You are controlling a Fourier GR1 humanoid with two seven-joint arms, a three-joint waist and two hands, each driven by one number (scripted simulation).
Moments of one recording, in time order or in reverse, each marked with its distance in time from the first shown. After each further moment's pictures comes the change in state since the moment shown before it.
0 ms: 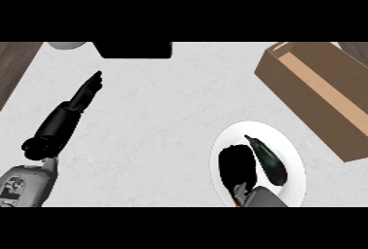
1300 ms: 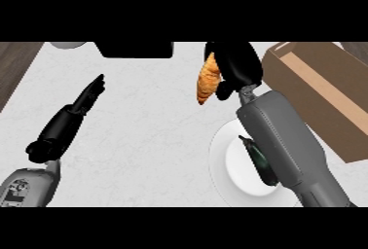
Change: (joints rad) left arm 0.018 -0.036 0.018 0.000 -0.033 -0.028 -0.010; right arm -0.571 0.053 -0.468 0.333 -0.111 -0.648 -0.493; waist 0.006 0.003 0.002
